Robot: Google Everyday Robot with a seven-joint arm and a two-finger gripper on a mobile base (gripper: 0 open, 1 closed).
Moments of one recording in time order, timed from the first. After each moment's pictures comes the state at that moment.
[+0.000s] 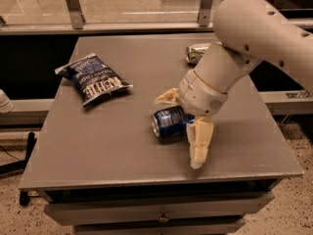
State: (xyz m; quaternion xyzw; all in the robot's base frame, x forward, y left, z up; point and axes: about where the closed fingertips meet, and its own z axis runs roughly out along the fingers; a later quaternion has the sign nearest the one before) arm 0.433 -0.039 0.836 -0.80 0.53 0.22 0.15
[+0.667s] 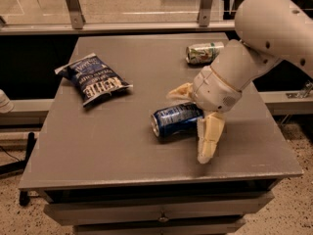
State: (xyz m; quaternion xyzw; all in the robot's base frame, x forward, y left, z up) arm 0.445 -0.058 0.842 -0.77 0.56 0.23 0.18
